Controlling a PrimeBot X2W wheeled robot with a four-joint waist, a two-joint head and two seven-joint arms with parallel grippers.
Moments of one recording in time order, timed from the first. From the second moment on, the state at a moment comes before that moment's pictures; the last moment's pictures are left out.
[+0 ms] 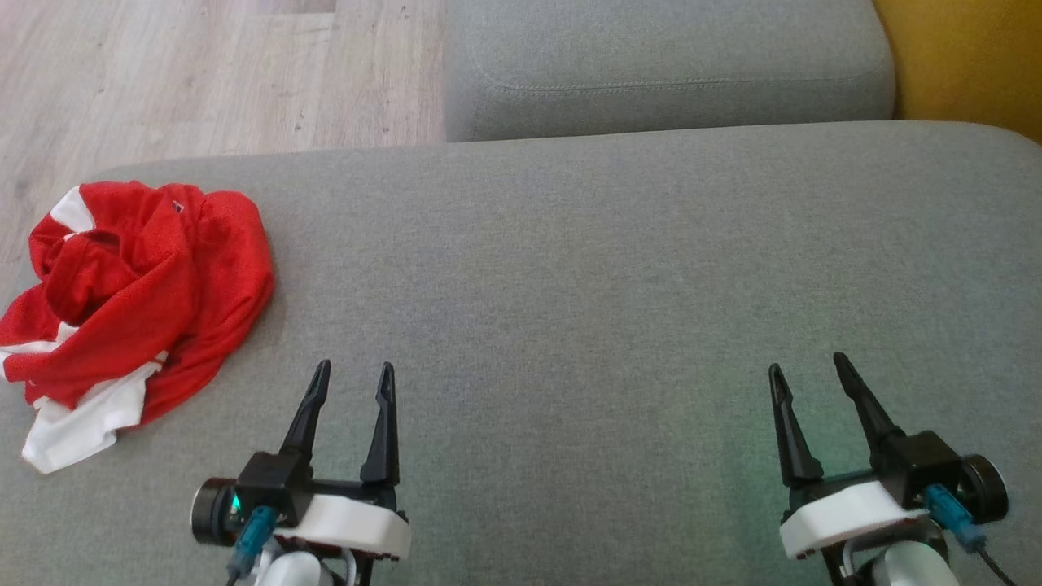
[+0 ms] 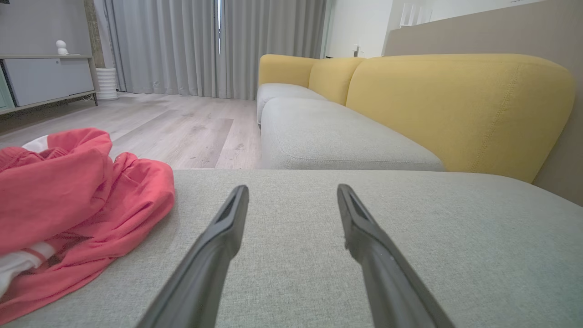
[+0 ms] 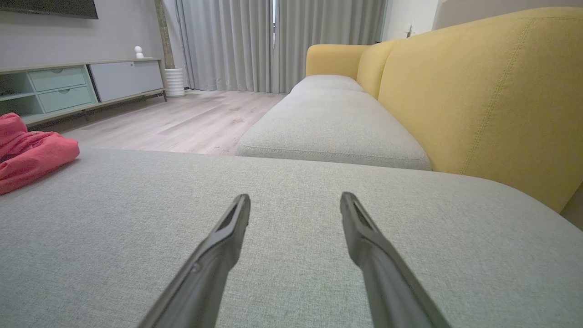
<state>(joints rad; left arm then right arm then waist) -0.08 0.04 -0.24 0.33 -0.20 -0.03 -0.25 0.01 -0.04 0.03 0.27 -0.03 0.13 -0.25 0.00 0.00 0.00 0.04</state>
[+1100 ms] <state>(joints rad) -0.11 0.04 -0.25 0.35 -0.20 -0.01 -0.25 0.01 -0.04 0.01 0.27 -0.03 0.13 -0.25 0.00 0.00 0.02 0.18</state>
